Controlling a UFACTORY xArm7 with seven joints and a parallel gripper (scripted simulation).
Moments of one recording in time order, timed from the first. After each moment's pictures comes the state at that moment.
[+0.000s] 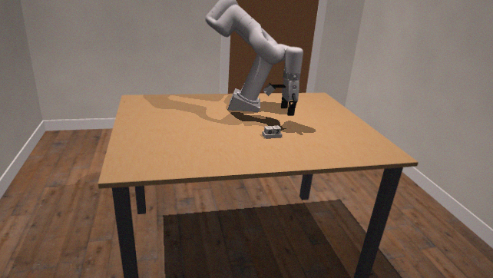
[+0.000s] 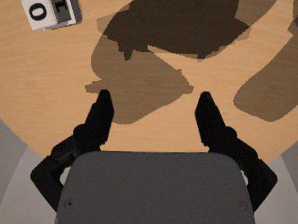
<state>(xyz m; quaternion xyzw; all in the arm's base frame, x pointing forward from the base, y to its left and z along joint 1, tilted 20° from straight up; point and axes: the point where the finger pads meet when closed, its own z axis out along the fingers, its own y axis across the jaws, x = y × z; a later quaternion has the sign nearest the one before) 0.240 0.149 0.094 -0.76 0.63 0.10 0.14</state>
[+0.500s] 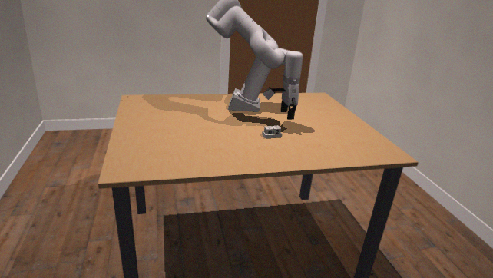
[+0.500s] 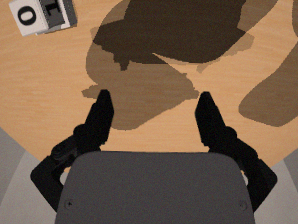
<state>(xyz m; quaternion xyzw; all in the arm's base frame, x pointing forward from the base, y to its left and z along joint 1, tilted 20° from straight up) 0.242 0.156 0.078 -0.76 0.63 0.10 0.14</state>
